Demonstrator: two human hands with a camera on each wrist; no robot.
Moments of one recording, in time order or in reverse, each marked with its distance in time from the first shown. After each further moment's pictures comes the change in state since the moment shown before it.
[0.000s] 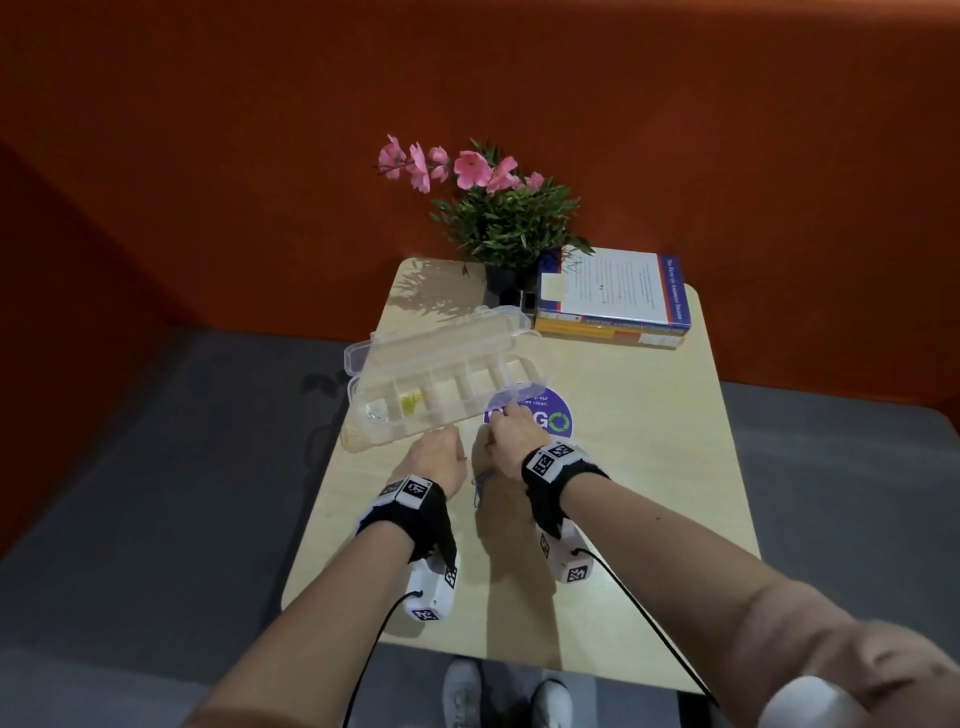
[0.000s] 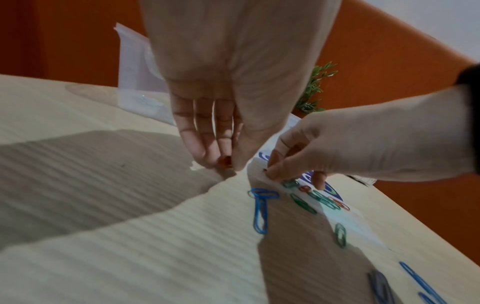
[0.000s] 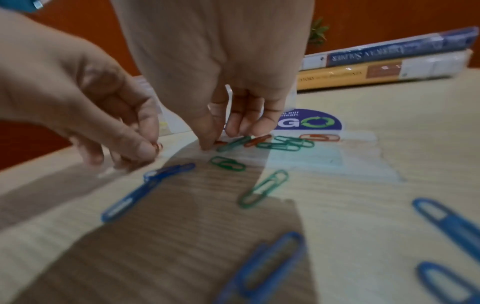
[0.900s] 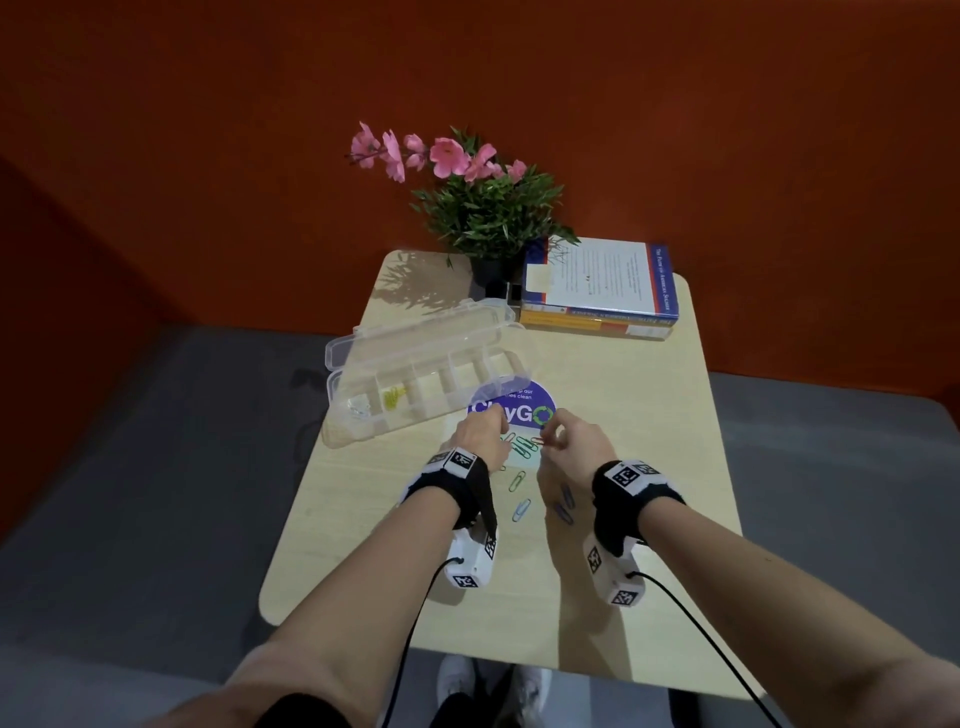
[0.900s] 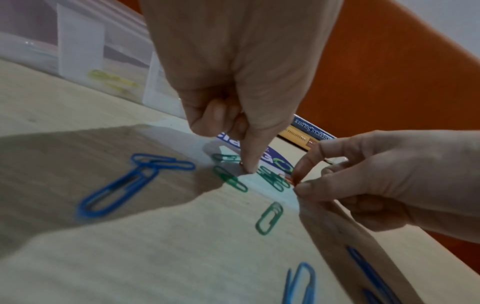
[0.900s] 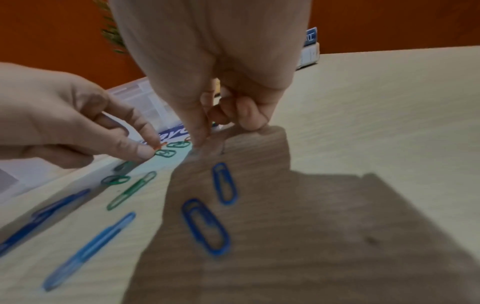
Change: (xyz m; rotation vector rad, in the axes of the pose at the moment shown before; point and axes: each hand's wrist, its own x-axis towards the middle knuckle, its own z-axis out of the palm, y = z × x) left_hand 0.019 0.066 0.025 -0.018 -0.108 0.100; right_hand -0.038 0.092 0.004 0.513 0.116 0.191
